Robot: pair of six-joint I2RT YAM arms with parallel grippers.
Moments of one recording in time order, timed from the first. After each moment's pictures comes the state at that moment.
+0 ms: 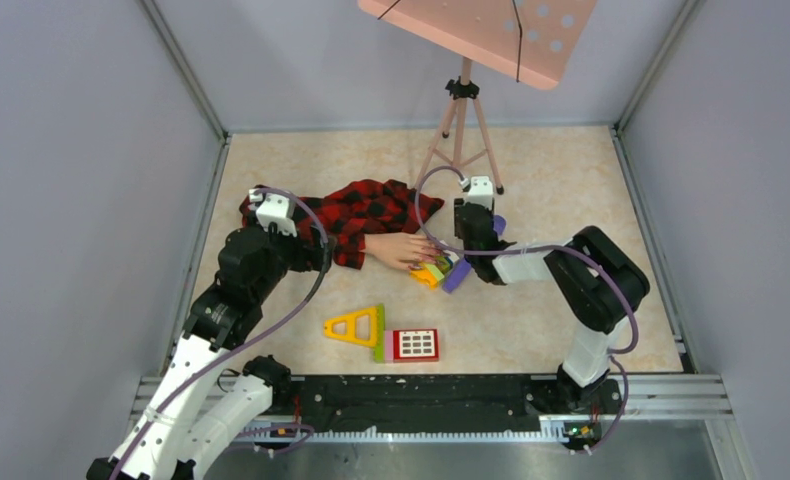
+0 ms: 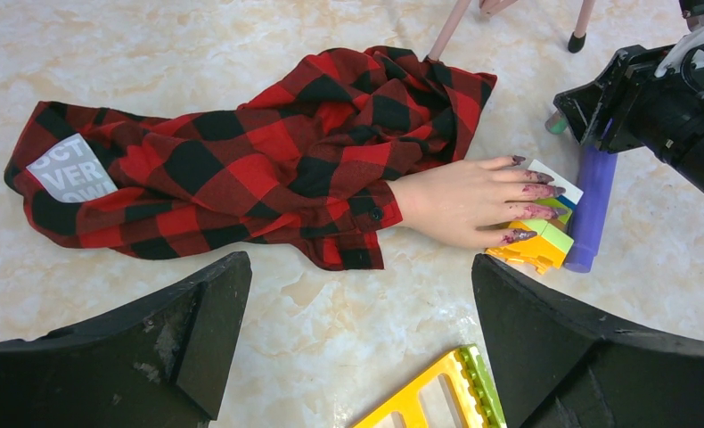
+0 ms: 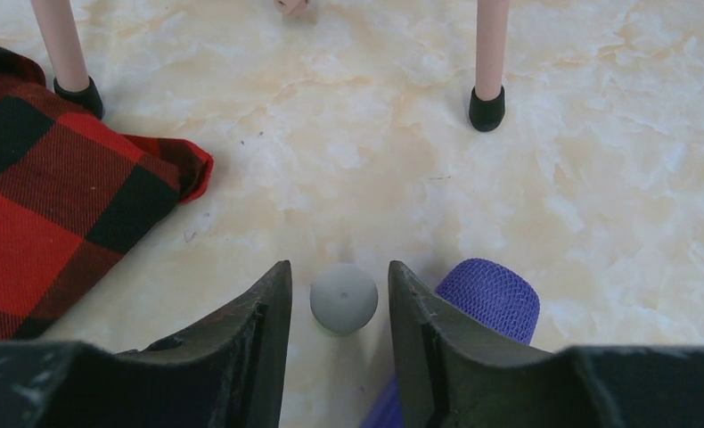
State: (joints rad) left arm -0.39 0.66 0.81 -0.44 -0.05 -0.16; right arm 0.62 1.79 0.80 0.58 0.63 0.18
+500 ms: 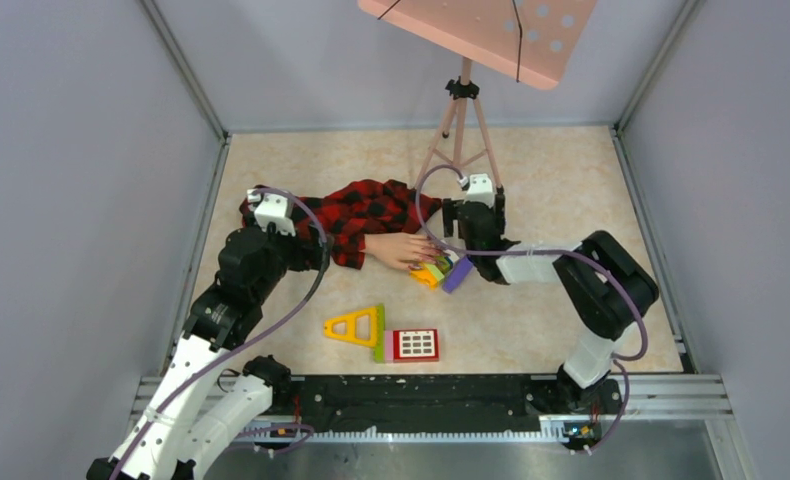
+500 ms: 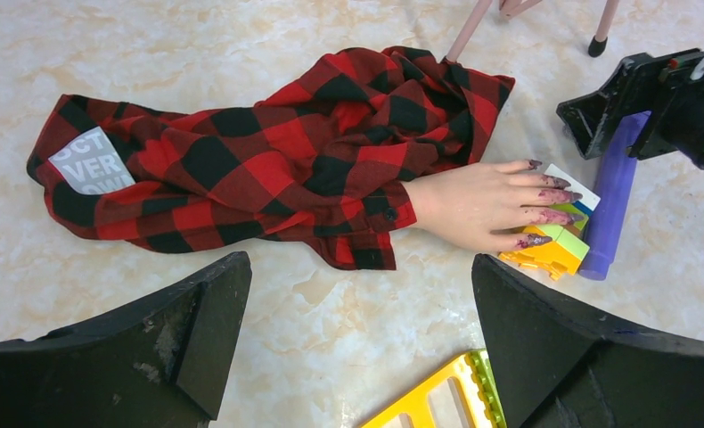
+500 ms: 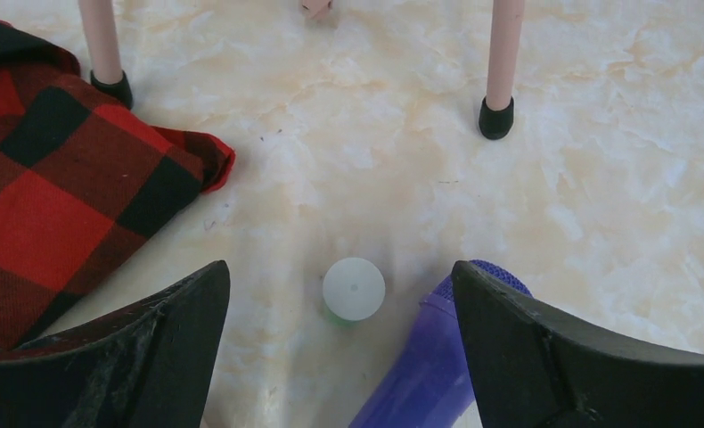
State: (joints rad) left arm -0.39 0.66 0.81 -0.45 -0.09 -0.16; right arm 0.62 1.76 0.80 0.54 0.59 0.16
